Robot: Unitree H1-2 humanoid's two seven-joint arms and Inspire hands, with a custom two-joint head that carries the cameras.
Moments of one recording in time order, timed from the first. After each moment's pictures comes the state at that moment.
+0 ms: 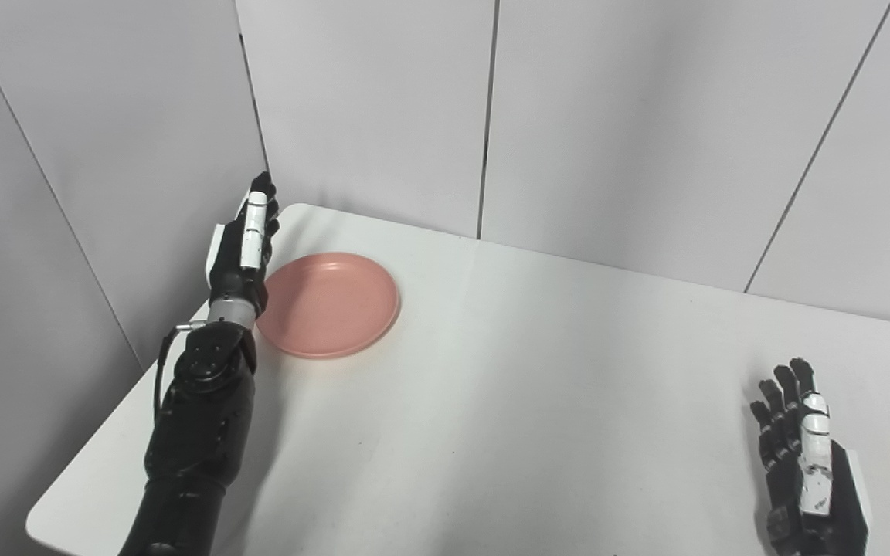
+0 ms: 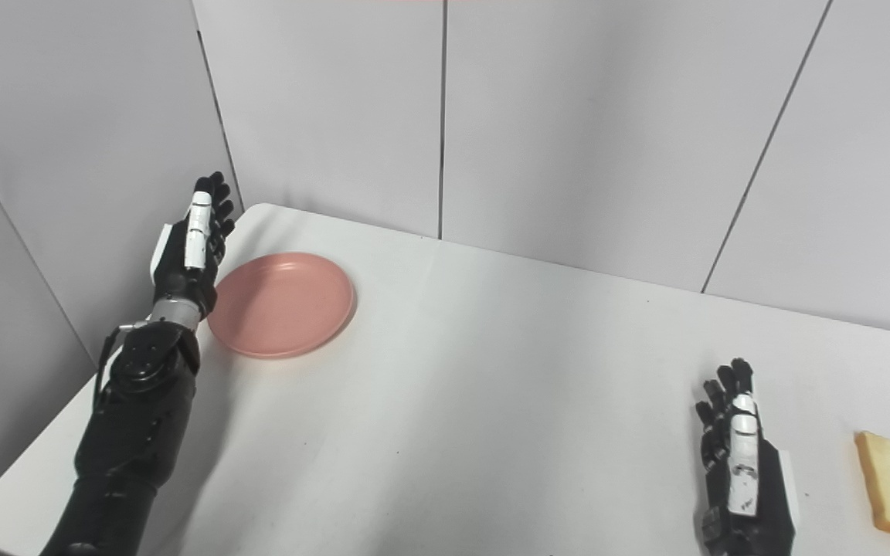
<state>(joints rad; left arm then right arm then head) -0.48 0.32 0.32 0.37 -0.17 0.04 0.06 -0.17 -0.04 -0.08 0.00 0.24 0.00 0.08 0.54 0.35</state>
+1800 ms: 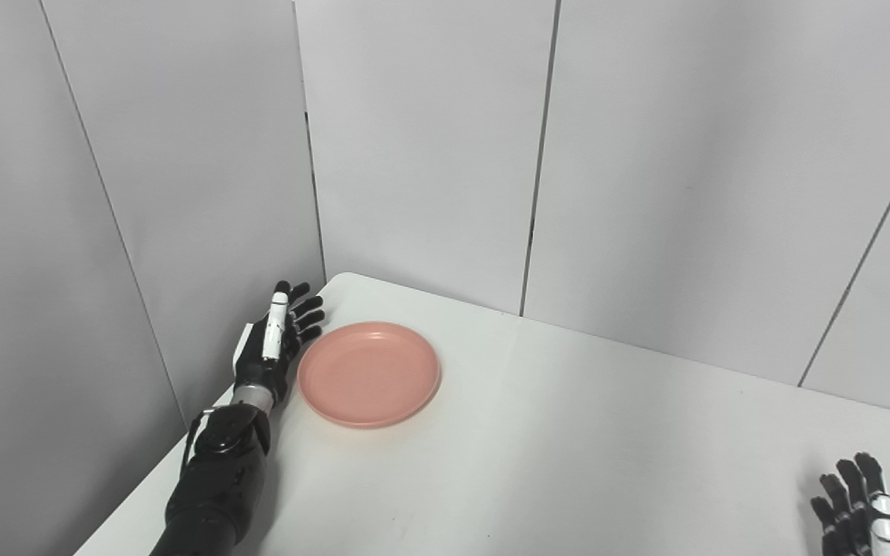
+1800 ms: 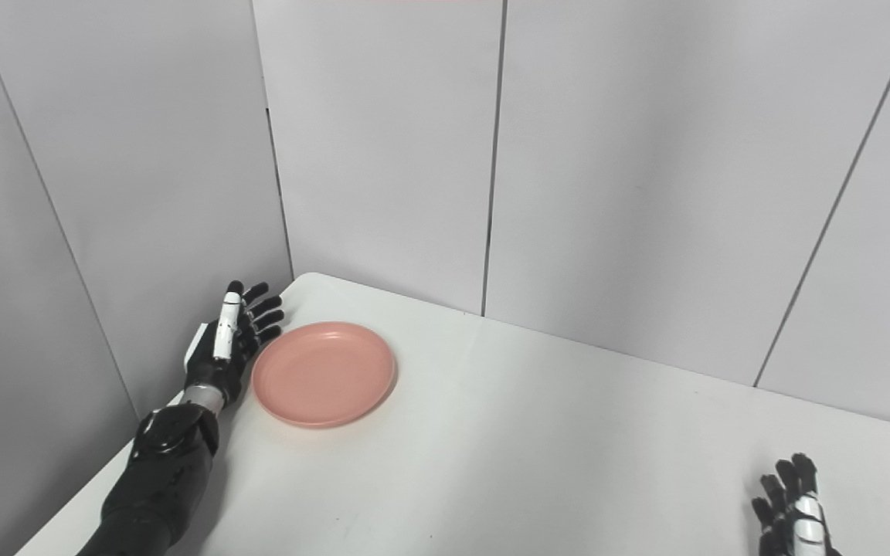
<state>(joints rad) -0.59 0.38 0.34 0.89 -0.29 -0.25 -0.10 -0.17 -0.05 -0.09 -0.03 0.26 0.00 0.10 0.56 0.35</state>
